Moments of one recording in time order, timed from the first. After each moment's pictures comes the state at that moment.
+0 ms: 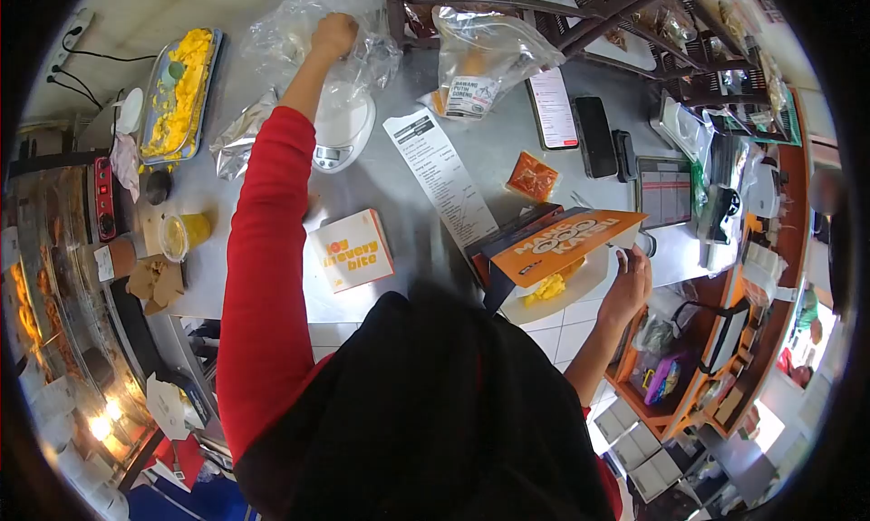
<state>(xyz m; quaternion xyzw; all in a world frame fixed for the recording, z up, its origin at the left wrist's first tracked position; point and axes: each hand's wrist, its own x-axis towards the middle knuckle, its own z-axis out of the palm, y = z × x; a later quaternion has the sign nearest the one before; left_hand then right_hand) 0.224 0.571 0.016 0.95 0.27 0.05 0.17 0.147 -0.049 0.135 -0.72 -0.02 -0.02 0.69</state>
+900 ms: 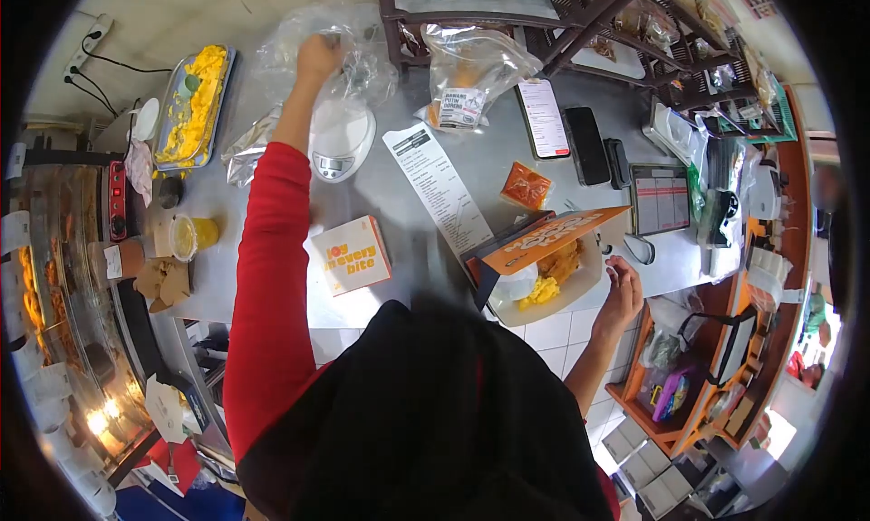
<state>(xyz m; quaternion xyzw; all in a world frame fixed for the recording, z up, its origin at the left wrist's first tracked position) 0.189 0.562 0.055 0.93 0.30 0.15 0.15 0.128 -0.060 0.138 -0.73 -0.03 -0.01 0.68</state>
